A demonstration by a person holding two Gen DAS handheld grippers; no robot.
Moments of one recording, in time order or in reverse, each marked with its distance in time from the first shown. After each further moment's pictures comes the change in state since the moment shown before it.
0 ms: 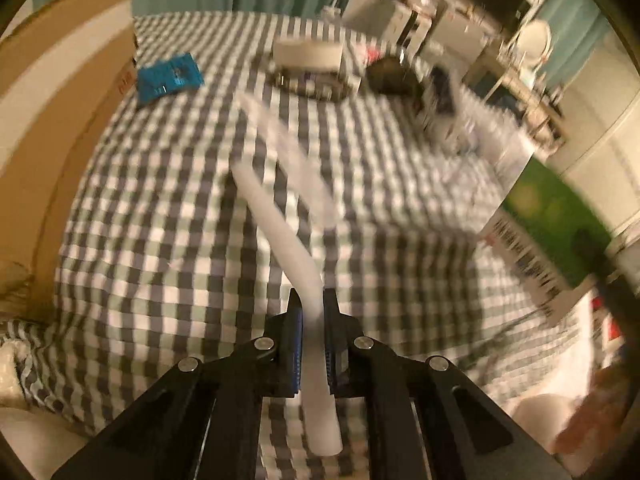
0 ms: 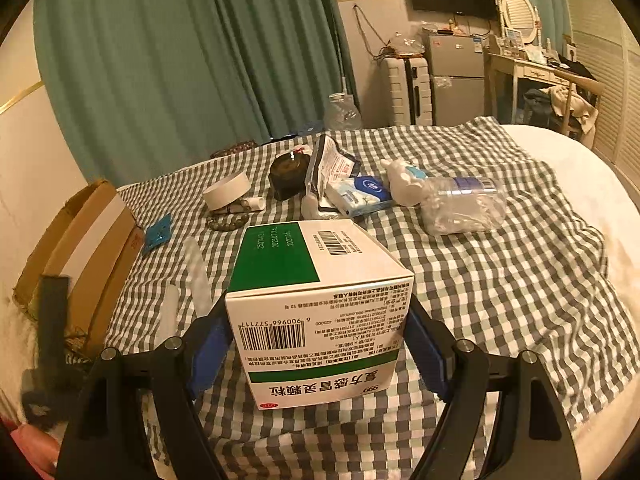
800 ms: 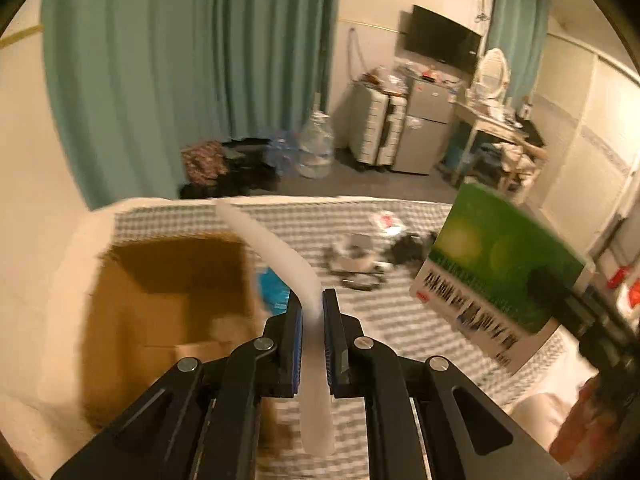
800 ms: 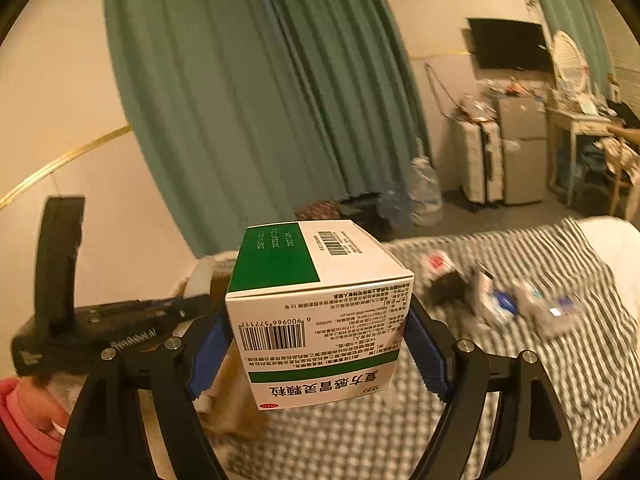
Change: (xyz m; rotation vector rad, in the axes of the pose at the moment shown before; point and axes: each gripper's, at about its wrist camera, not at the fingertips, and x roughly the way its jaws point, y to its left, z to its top) left arm -0.223 0.073 0.144 0.228 -0.283 0.095; right arm -0.088 0.209 0.113 -0.092 -0.166 0.249
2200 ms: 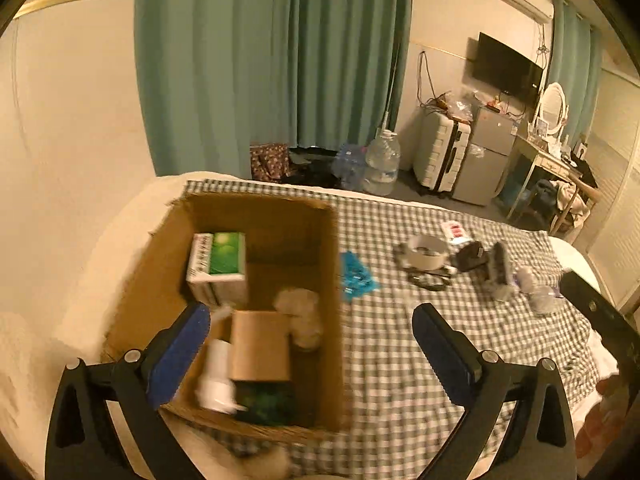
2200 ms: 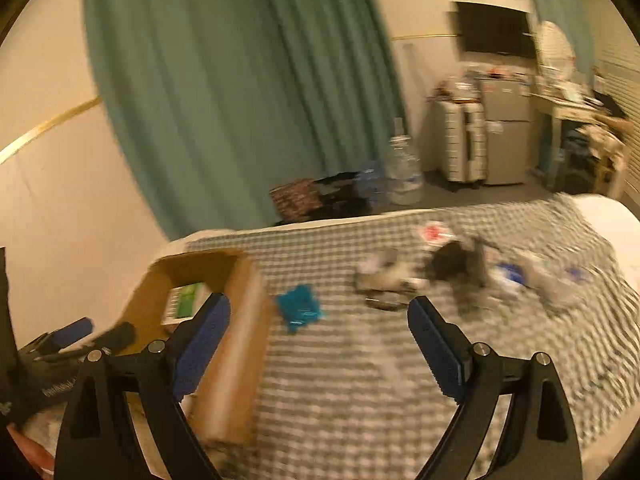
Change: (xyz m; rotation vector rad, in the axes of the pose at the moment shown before) left arm 0.000 0.012 -0.073 -0.162 -0.075 0.174; right arm 0.016 -0.041 -0.046 0.092 0.054 -0.153
